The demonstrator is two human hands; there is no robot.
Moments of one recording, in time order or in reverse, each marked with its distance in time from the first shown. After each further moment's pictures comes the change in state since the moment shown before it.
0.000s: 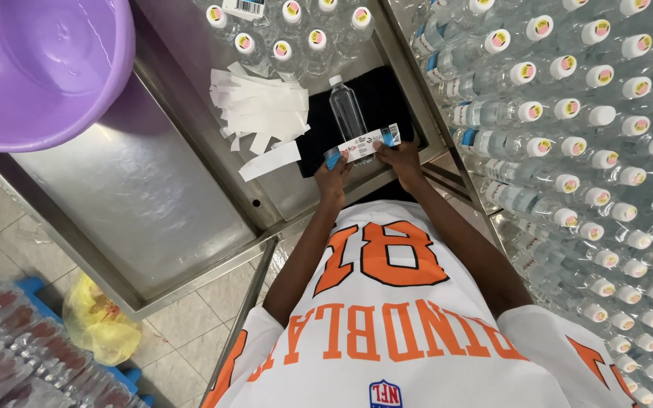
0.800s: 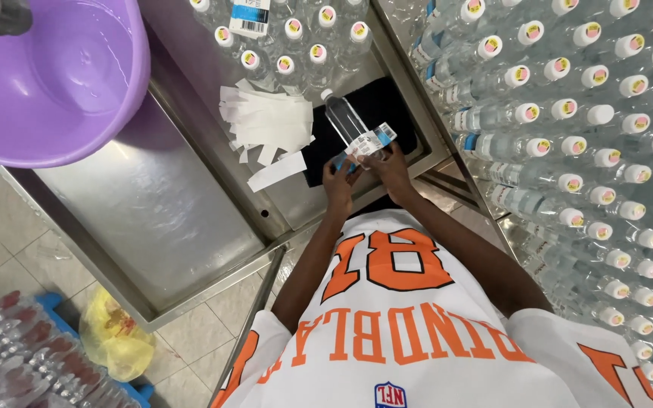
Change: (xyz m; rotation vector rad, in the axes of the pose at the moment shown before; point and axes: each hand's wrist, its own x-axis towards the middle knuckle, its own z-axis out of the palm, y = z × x) left_hand -0.022 0.028 0.018 -0.091 -0.016 0.005; right_hand -0.048 -0.055 0.054 0.075 -0.036 -0.040
